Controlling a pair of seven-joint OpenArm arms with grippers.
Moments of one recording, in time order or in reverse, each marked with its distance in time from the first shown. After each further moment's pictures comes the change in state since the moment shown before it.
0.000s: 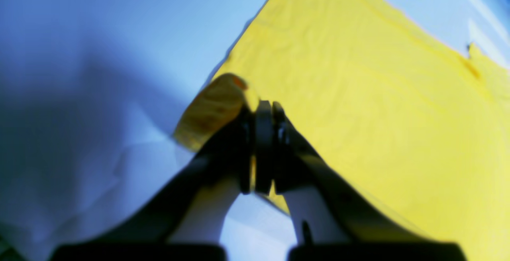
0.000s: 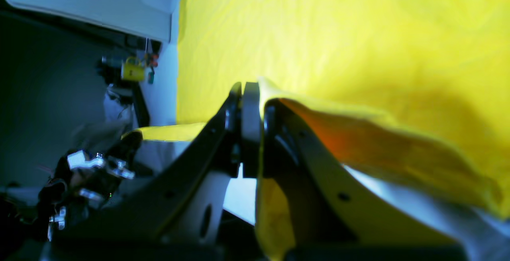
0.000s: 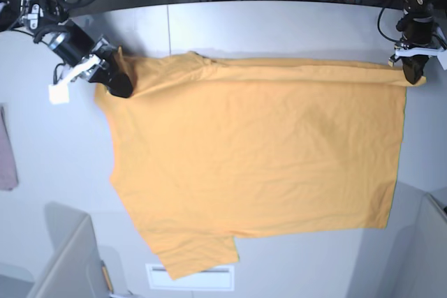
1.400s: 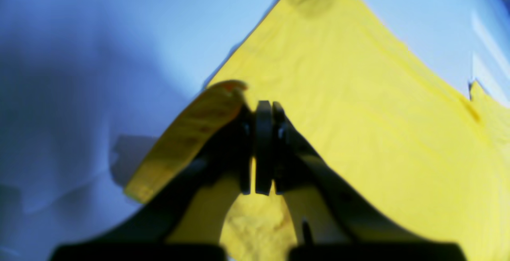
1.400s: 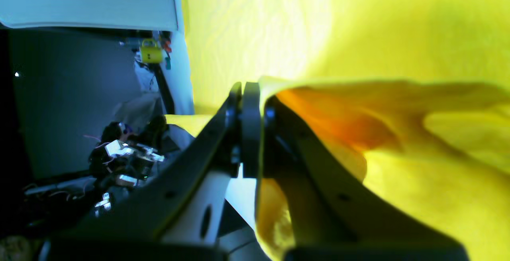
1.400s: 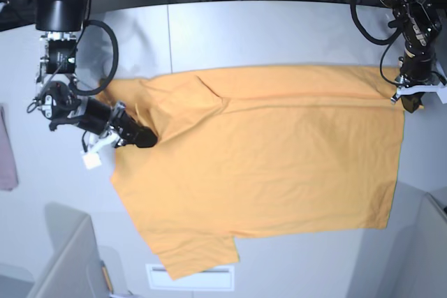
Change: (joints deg) left arm -16.5 -0.4 1.2 -7.2 6.2 5.0 8.5; right arm 32.2 0.1 -11.3 -29.9 -0.8 -6.6 -14.3
